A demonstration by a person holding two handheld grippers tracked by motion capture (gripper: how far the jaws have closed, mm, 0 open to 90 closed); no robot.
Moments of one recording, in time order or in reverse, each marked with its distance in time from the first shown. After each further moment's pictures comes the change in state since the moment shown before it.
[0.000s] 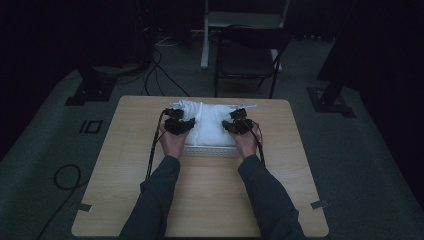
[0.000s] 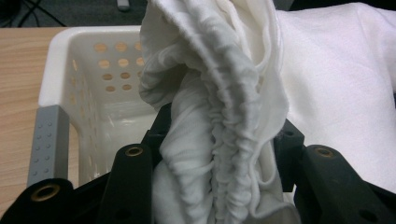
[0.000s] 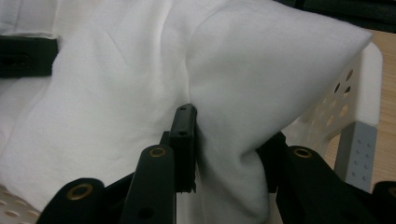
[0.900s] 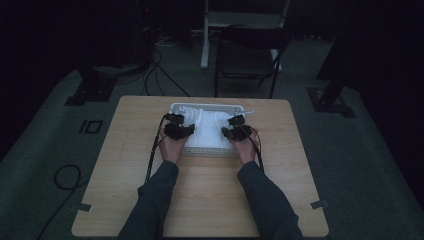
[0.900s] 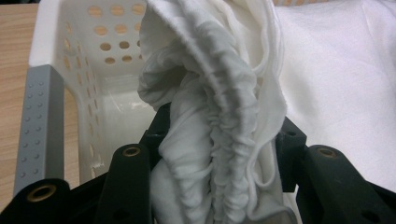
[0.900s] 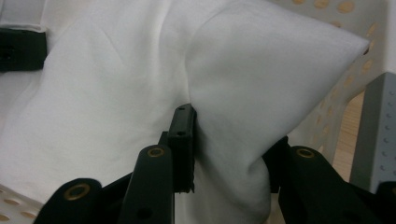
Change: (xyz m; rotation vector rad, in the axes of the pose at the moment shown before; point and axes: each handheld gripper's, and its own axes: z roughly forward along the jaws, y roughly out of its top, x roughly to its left) left arm -0.001 -0.016 0.002 0.062 0.015 0.032; right arm 0.008 -0.019 0.005 0.047 -0.030 -0.005
